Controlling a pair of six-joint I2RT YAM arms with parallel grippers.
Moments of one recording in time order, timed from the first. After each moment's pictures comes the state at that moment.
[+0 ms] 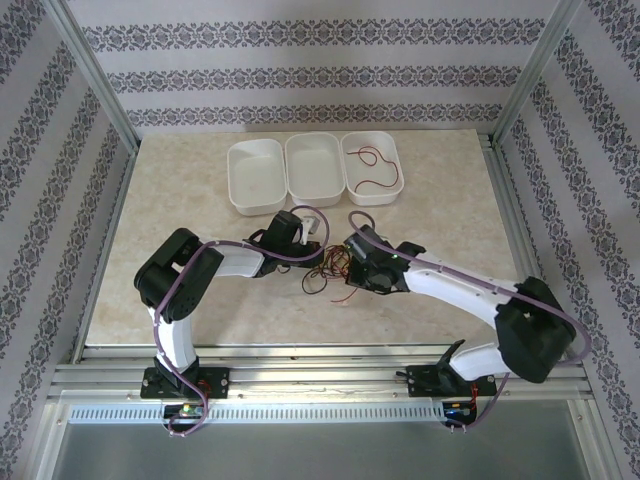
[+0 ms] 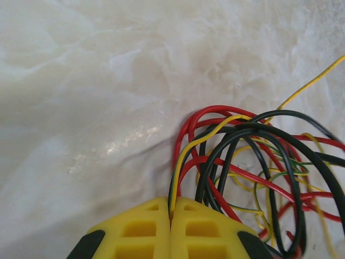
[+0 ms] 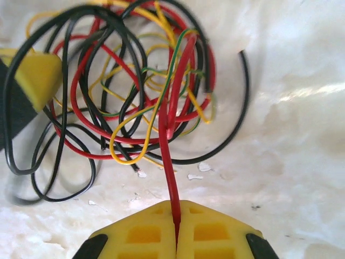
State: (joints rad) left arm -0.58 1.88 0.89 0.23 0.36 -0.50; right arm 0.73 1.37 0.85 -0.63 0.07 0.96
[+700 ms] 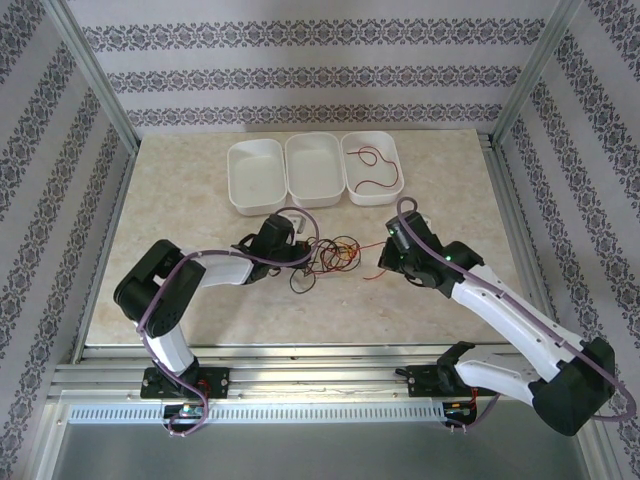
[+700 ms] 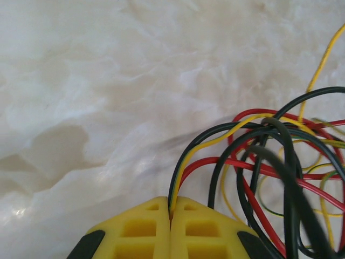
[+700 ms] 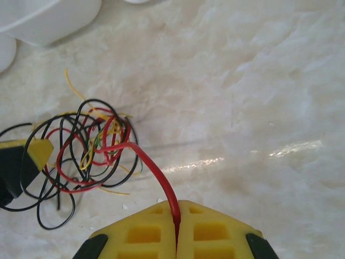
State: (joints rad) left arm -0.58 1.73 0.79 0.18 0.16 -0.49; right arm 0.59 1.07 0.90 -0.80 0.20 0.81
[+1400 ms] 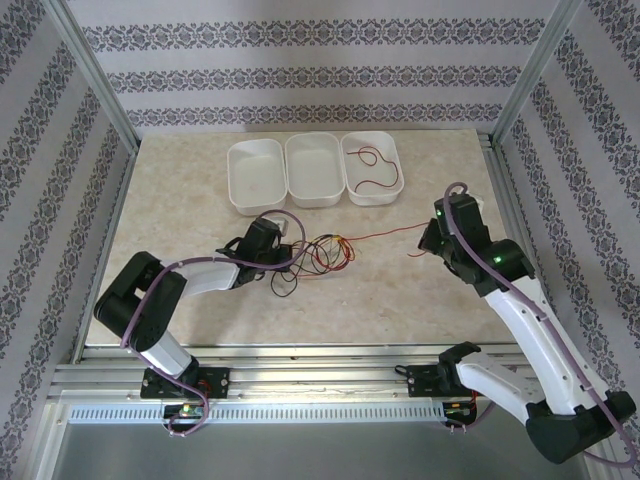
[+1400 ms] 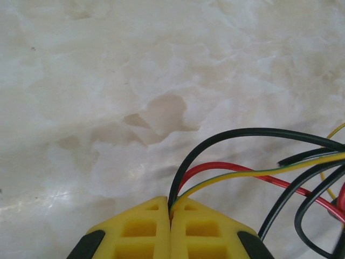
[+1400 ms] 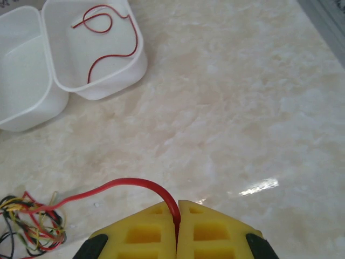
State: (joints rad) left arm -0.52 1.61 0.71 0.08 0.05 -0.43; right arm 0.36 0.94 1.09 -0.98 0.32 0.64
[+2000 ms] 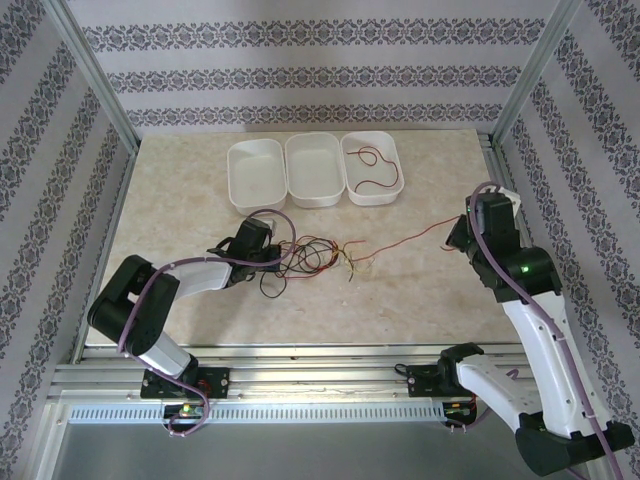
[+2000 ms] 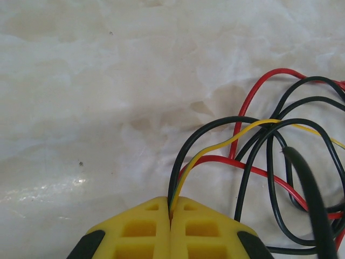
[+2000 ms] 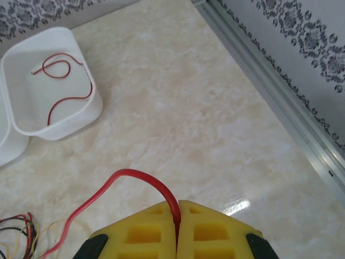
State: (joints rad) left arm -0.46 1.57 0.69 0.01 0.02 -0.42; right arm 0.23 0.88 1.18 -1.07 0.40 0.54
